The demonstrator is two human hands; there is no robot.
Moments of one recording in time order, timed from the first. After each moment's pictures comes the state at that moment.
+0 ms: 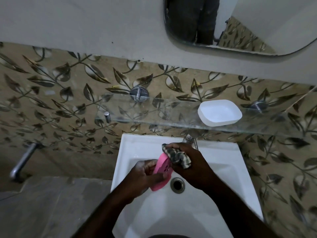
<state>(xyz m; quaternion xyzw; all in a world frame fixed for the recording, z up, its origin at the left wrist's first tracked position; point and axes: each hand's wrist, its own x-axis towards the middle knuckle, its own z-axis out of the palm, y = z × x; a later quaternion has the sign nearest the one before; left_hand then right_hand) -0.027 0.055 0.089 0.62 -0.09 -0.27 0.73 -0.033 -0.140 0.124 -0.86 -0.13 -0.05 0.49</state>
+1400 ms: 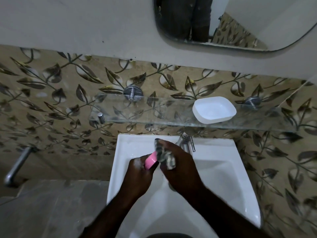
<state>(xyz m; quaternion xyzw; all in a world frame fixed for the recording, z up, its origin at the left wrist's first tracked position) -0.023 0.040 0.081 0.79 -0.12 0.00 0.60 -0.046 -0.097 0.126 -0.88 -0.06 -0.12 0.45</state>
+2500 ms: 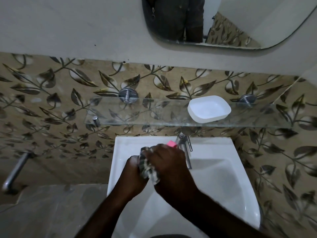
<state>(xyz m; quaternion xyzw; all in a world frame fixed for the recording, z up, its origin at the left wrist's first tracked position) -0.019 0.050 0.096 0.79 -0.15 -0.07 0.59 -0.053 -0.082 0.141 -0.96 -0.16 -0.16 0.18</state>
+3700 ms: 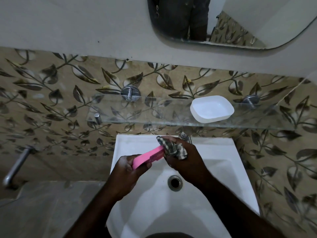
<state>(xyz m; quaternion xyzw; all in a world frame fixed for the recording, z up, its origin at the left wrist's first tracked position) -0.021 0.067 0.098 0.70 -0.06 -0.13 0.70 -0.032 -0.127 0.131 -0.81 -0.04 -0.03 0.58</state>
